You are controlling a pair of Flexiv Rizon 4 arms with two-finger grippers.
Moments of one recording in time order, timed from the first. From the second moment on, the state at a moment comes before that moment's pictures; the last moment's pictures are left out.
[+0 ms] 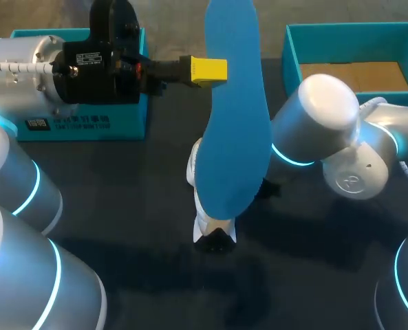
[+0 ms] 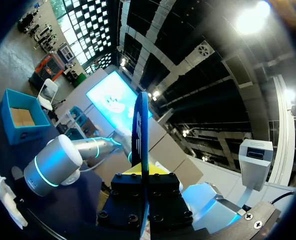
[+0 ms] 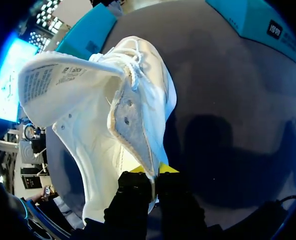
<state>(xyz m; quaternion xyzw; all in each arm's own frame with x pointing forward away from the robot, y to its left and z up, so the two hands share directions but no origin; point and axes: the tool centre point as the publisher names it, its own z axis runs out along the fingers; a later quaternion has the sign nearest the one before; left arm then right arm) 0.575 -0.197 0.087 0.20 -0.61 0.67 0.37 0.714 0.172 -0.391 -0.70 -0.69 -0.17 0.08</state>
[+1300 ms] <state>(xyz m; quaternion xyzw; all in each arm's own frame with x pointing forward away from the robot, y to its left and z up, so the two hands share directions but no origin) 0.575 -0.197 0.087 0.20 -0.61 0.67 0.37 0.716 0.189 -0.293 -0.66 -0.67 -0.30 0.16</state>
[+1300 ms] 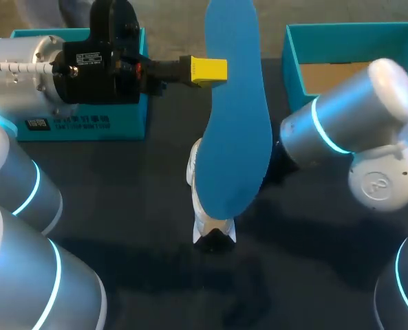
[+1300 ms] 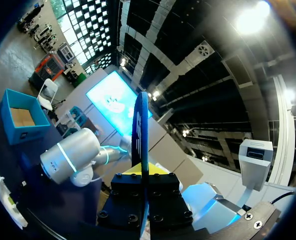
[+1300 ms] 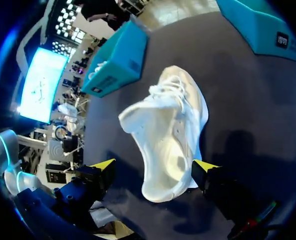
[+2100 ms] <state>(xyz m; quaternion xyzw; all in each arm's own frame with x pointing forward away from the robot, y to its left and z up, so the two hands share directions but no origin) 0.575 -0.197 0.087 0.20 -0.61 0.67 0.37 0.714 0.149 -0.219 -0.58 -0.60 -0.49 0.26</state>
